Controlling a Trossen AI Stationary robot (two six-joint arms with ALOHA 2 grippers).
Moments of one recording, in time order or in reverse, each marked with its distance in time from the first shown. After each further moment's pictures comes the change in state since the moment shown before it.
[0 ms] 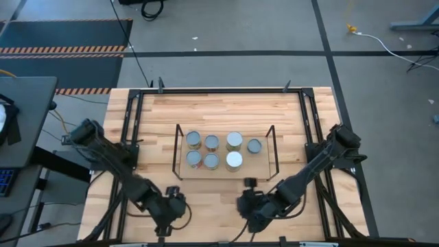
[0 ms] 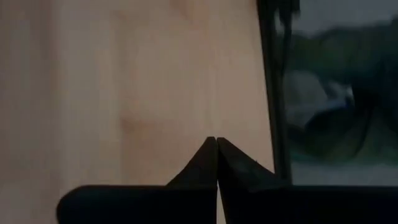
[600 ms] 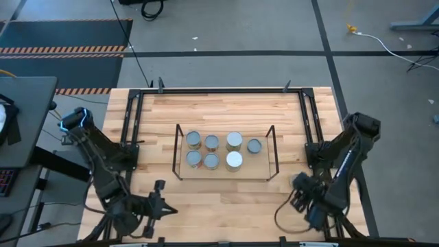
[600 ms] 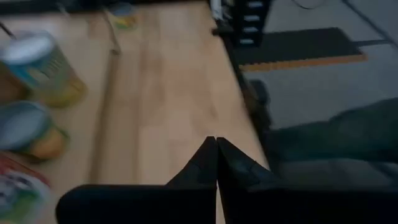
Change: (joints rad) left arm -0.200 -0.243 0.000 0.034 -0.579 0.170; right arm 0.380 -0.278 -0.398 -0.670 -0.192 1.413
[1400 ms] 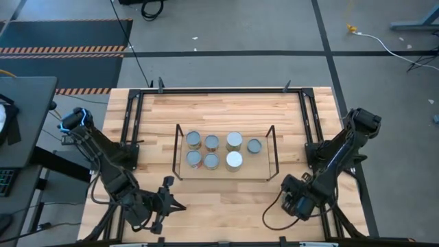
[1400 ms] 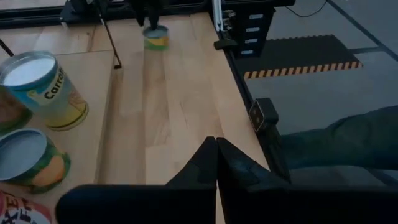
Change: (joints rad) left arm 0.116 0.003 0.000 0.094 0.088 0.123; right arm -0.133 -0.070 -0.237 0.441 -0.098 -0.190
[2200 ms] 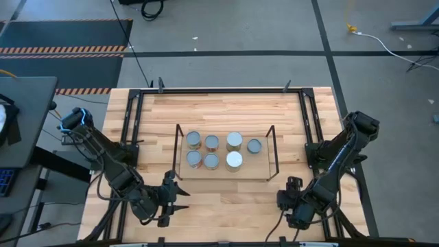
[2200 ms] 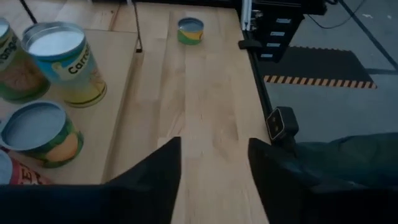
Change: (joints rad) left arm 0.064 -0.002 0.000 -0.043 0.008 -0.134; right arm -0.004 0.056 0.274 -0.072 0.023 -0.620
